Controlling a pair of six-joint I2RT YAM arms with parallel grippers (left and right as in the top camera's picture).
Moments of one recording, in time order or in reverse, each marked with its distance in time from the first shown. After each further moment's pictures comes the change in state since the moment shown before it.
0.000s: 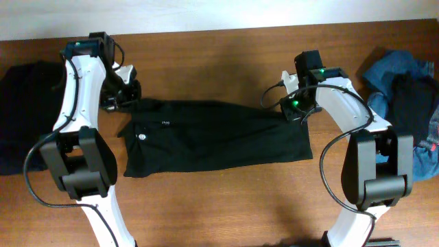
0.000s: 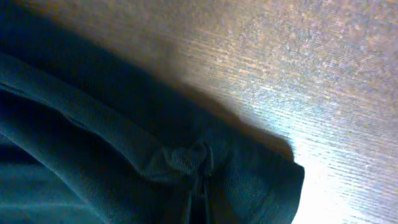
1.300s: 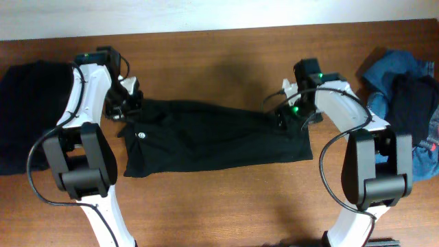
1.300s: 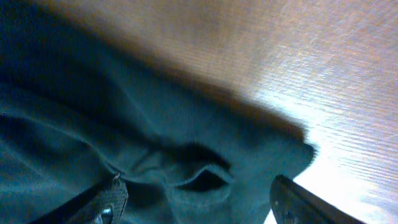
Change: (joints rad) left arm 0.000 0.000 -0.096 0.104 -0.019 -0.029; right arm -0.001 0.000 -0.005 -0.055 0.003 0.030
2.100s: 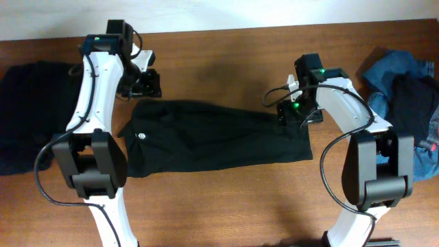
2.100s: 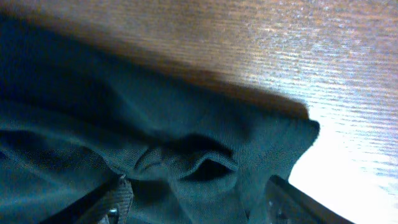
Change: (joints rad) left arm -0.111 -0.006 0.164 0.066 0.010 0.117; right arm 0.000 -0.006 -0.019 -0.005 0.000 0.142
